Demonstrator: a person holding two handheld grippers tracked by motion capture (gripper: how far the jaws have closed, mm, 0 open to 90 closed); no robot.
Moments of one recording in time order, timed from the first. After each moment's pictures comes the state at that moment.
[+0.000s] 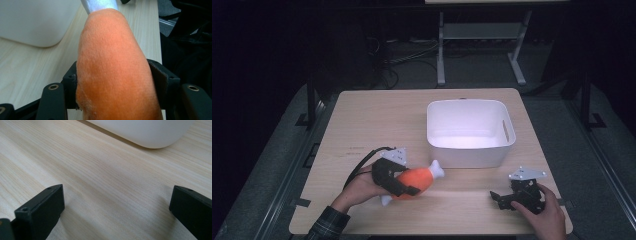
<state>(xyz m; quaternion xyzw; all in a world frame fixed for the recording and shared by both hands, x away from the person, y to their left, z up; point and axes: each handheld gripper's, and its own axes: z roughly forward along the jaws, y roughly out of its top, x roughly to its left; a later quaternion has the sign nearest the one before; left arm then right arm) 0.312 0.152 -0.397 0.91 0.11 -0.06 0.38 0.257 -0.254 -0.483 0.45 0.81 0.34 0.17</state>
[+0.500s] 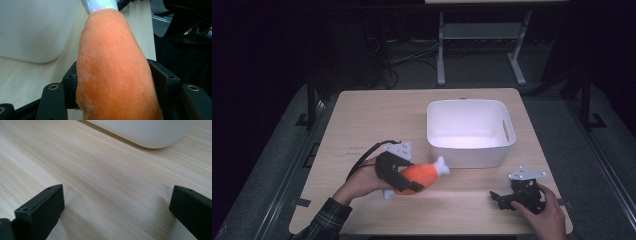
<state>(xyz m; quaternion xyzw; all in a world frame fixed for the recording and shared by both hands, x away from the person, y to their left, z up) 0.319 0.140 -0.376 0.92 0.08 -0.07 0.38 0.257 -0.254 -0.483 0.45 0.81 0.34 0.17</state>
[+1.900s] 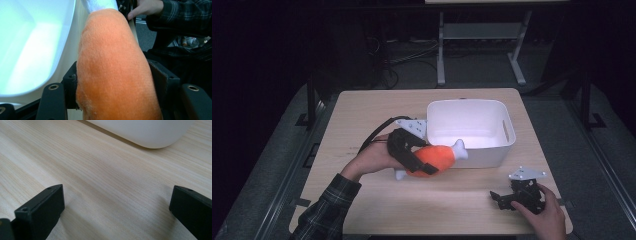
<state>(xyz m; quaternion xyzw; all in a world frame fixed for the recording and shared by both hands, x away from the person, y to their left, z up) 0.343 0.101 -0.312 0.91 0.01 -0.08 0.40 0.257 -0.254 -0.483 0.45 0.81 0.34 0.17</state>
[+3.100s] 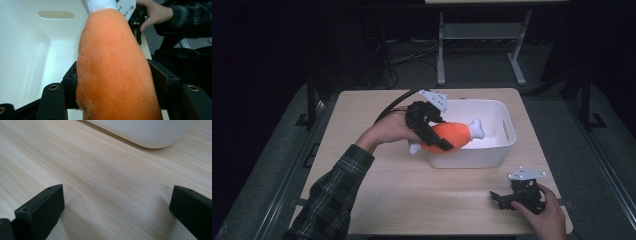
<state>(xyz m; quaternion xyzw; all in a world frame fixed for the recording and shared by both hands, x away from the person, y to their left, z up) 0.390 0.055 -0.274 0.93 -0.03 -0.07 0.37 0.257 -0.254 -0.483 0.45 0.81 0.34 0.17</state>
